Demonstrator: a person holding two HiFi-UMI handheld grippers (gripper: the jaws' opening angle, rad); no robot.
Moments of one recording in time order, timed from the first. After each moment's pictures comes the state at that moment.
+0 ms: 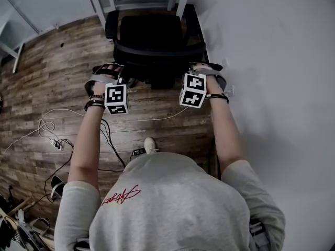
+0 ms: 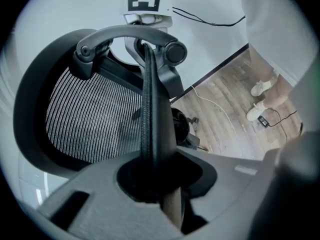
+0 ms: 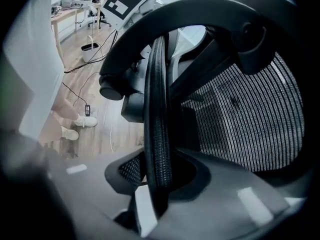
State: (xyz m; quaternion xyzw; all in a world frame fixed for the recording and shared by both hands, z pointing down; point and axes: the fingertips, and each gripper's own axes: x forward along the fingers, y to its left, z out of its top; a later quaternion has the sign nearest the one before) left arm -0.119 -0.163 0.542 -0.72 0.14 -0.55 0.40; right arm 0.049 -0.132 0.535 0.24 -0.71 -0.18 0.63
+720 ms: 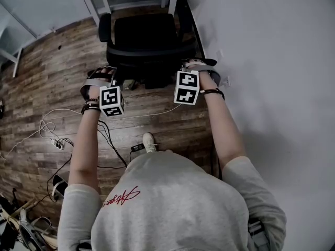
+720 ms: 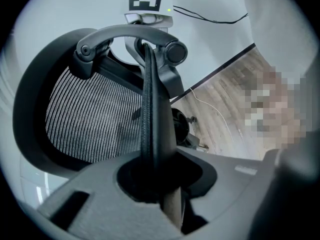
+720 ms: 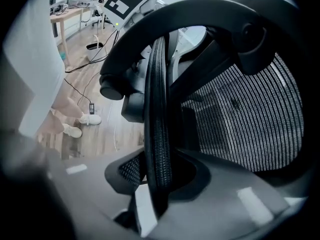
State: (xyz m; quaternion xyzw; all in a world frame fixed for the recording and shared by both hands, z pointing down) left arm -0.104 -0.113 0.543 -0.72 0.15 -0.56 0.39; right arm 0.066 -0.087 0.534 0.23 -0.72 -0.19 0.63
